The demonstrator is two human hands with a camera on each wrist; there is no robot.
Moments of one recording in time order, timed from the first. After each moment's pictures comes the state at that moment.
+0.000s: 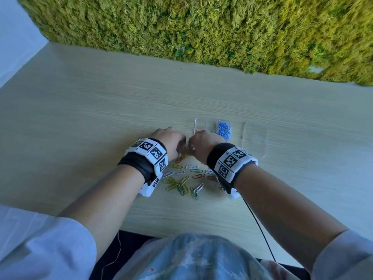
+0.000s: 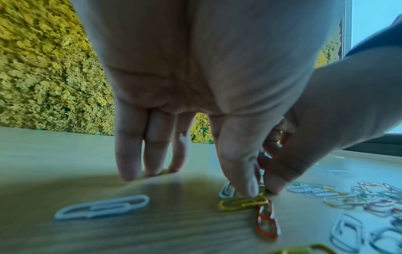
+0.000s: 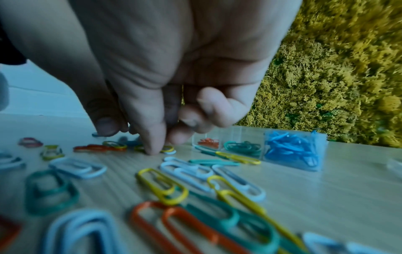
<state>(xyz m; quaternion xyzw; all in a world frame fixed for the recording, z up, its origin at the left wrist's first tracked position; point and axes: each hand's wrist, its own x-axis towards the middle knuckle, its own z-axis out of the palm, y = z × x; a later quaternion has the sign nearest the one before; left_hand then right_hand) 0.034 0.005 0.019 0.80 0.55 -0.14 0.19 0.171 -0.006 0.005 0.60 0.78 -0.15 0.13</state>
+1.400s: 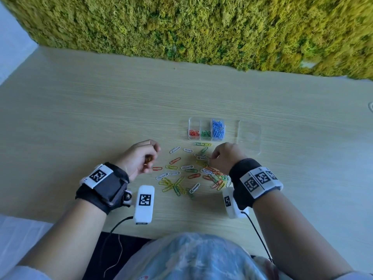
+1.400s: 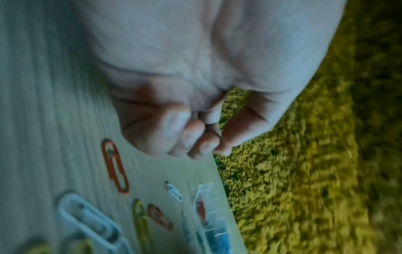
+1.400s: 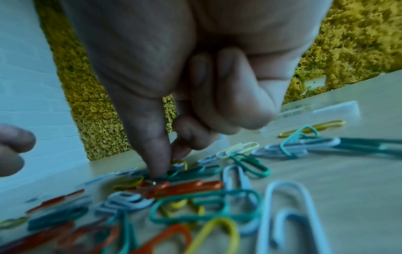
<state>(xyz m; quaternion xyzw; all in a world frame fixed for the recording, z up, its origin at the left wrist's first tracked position) -0.013 -0.029 0.011 0.38 0.56 0.26 0.69 0.227 -0.048 0.006 0.72 0.65 -0.25 0.03</state>
